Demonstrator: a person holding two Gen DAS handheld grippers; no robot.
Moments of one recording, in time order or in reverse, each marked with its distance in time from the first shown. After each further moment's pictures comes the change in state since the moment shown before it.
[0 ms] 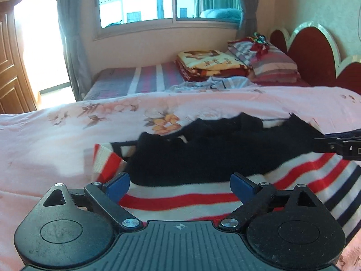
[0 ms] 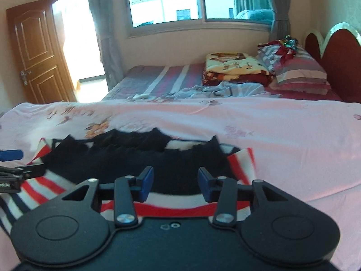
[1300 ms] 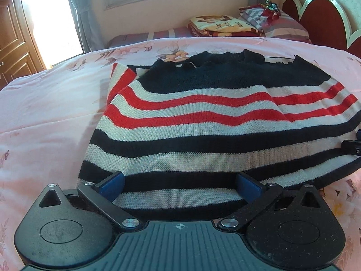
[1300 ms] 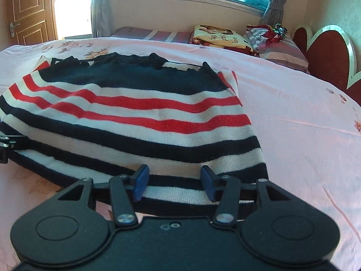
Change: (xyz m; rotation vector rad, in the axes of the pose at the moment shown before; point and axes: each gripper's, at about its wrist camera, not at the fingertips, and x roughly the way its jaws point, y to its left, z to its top) left arm -0.043 -0.002 -0.084 -0.019 0.177 0.084; right arm -0.036 0.032 -0.093 -0.111 0.152 -0.198
